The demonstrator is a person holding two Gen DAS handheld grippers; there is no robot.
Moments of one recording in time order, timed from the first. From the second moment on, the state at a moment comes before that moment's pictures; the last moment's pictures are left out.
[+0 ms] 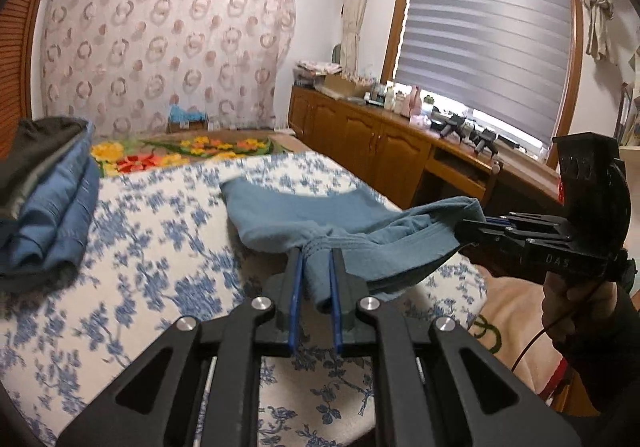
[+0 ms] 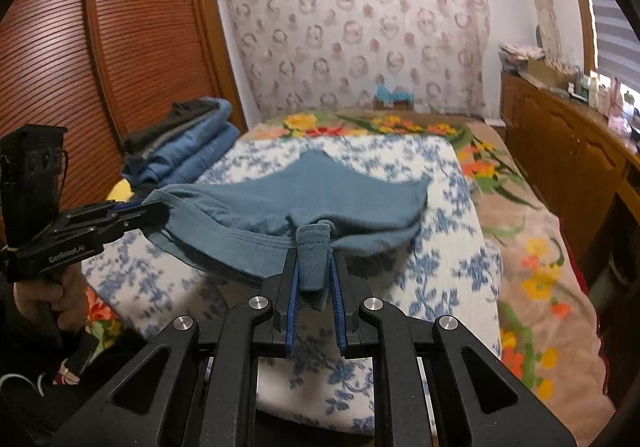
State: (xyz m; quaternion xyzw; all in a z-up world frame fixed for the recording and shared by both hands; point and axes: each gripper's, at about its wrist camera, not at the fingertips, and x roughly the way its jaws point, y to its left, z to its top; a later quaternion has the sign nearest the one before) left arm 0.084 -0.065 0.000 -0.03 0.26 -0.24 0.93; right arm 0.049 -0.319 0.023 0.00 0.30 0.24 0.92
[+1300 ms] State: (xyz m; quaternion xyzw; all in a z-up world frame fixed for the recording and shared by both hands) left arm 0.175 0.004 0.008 -0.03 0.26 -0.17 0.95; right arm 0.171 -0.225 0.025 -0.05 0.31 0.32 0.89
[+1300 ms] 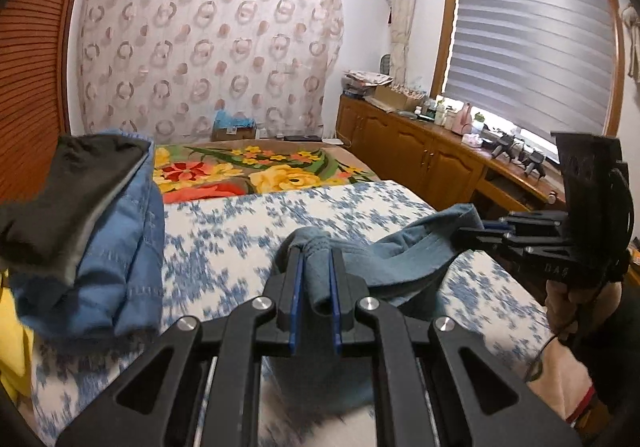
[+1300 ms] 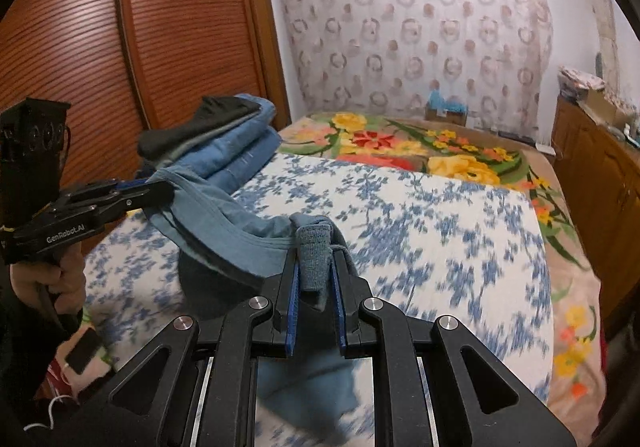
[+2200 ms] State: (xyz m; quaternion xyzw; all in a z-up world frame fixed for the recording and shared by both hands) left arm 0.202 0.004 0.048 0.03 0.24 -0.14 0.96; right arm 0.226 -0.219 0.059 -0.07 0.28 0.30 0.91
